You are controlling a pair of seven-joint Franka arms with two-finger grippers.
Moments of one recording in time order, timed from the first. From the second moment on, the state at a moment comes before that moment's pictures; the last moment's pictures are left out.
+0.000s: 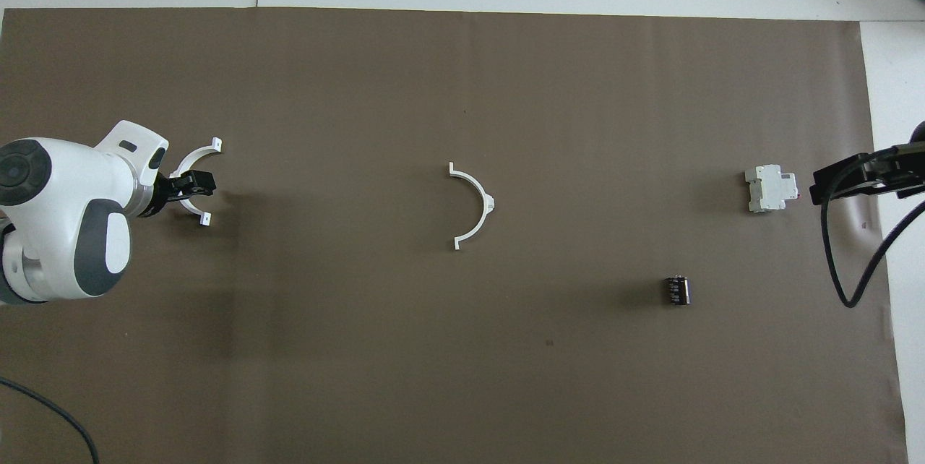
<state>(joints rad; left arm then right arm) -0.03 0.20 0.05 -2.17 0.03 2.47 -0.27 0.09 0.03 -0.12 -1.53 -0.04 1.45 -0.08</state>
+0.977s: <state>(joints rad) -0.03 0.23 0.05 -2.17 0.03 2.50 -0.27 0.08 0.02 -0.13 -1.55 -0.03 1.45 -0.07</state>
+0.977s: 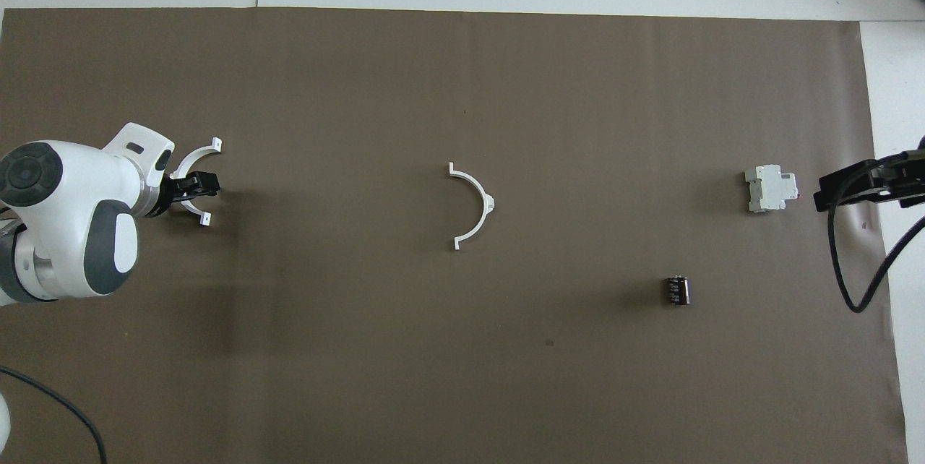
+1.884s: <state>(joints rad) -0.05 0.23 0.03 -2.10 0.01 2.44 -0.29 0.09 0.00 -0.13 -1.58 -0.04 1.54 -0.07</state>
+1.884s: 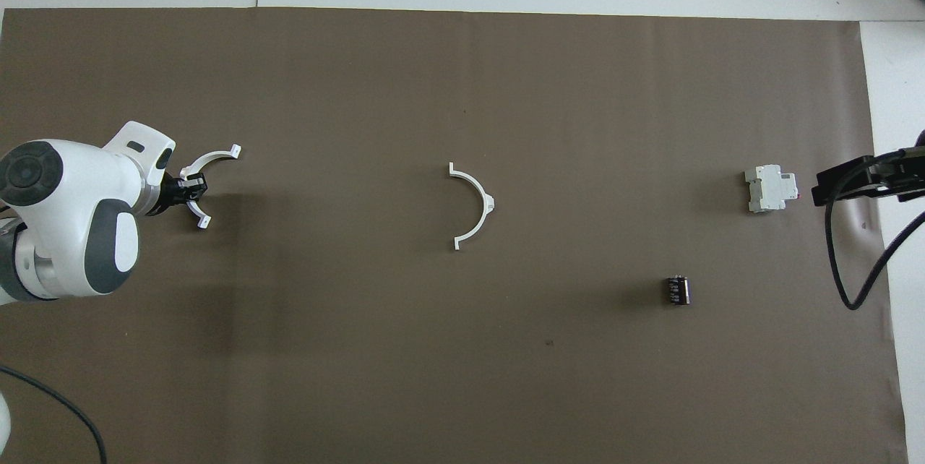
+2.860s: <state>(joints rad) -0.51 0.23 0.03 -2.00 -0.01 2.40 -1.05 0.09 -0.06 -0.12 -1.62 -0.02 1.49 -0.07</state>
